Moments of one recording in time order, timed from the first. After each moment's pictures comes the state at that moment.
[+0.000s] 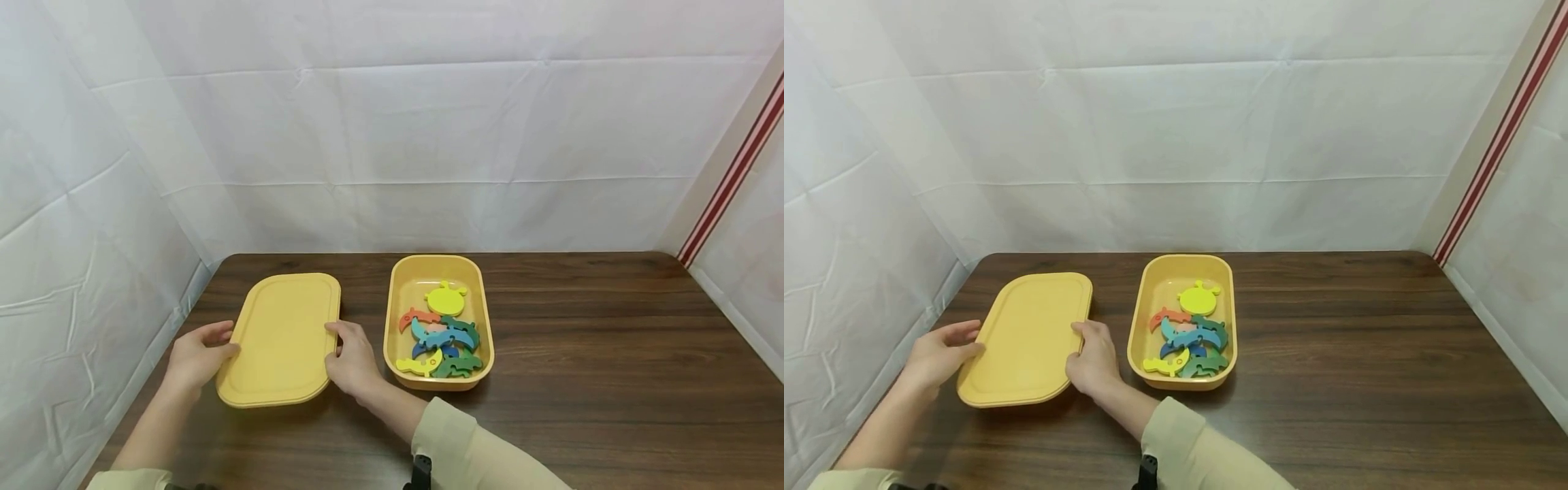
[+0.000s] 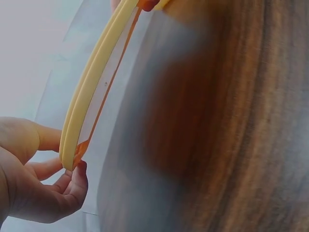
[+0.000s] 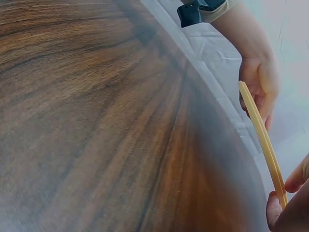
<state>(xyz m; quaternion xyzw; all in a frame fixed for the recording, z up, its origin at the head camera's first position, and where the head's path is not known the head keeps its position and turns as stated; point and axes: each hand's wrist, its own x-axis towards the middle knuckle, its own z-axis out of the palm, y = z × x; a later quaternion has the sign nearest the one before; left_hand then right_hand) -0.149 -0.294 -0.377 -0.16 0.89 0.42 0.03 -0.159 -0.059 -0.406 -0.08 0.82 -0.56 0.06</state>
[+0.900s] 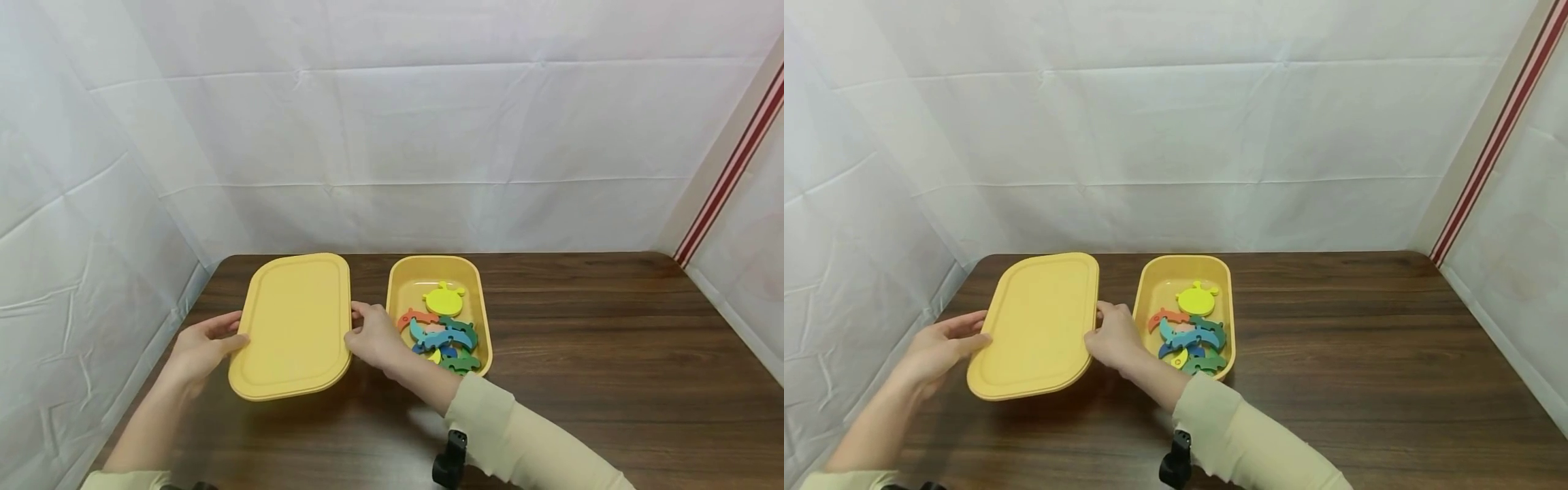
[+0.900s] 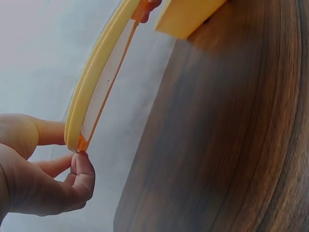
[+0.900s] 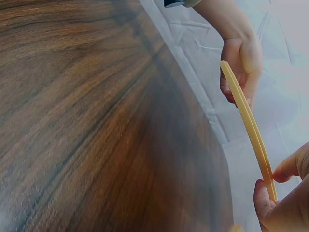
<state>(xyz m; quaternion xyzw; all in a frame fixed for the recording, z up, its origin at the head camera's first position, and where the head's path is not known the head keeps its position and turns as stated) -0.149 -0.280 -0.353 -0.11 0.84 0.53 0.07 -0.182 -0.021 -0.364 -0.08 0.84 -0.52 0.13</state>
